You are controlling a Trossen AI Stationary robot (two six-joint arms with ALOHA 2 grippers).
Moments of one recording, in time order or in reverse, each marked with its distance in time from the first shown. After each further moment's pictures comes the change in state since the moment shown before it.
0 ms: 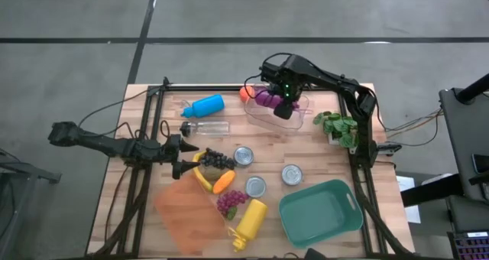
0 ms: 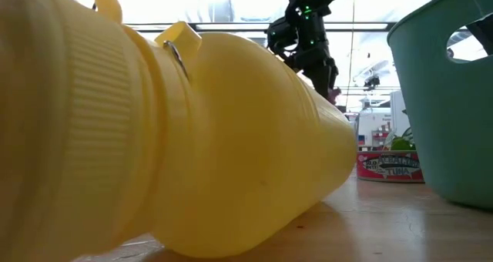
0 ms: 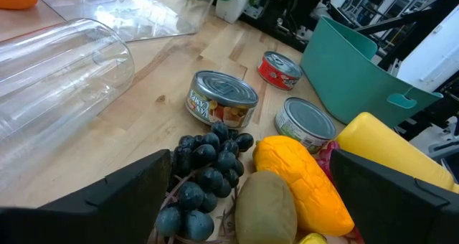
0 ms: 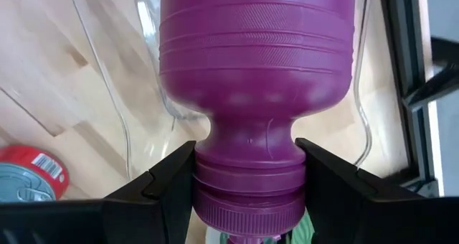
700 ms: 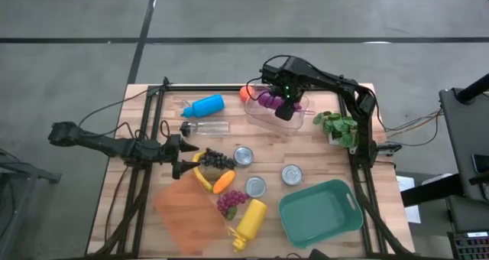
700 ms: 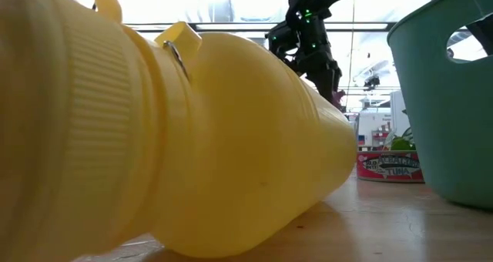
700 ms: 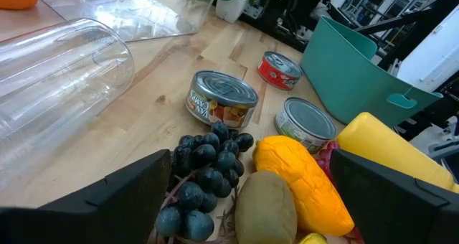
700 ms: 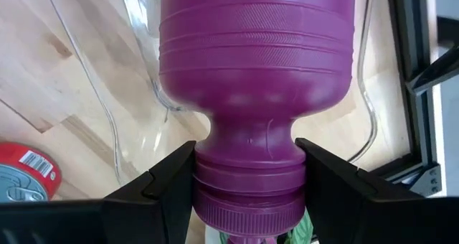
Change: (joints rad) left arm 0.000 0.000 0.000 0.000 0.000 0.000; right arm -0.002 0.000 -0.037 -0.009 0.018 0.027
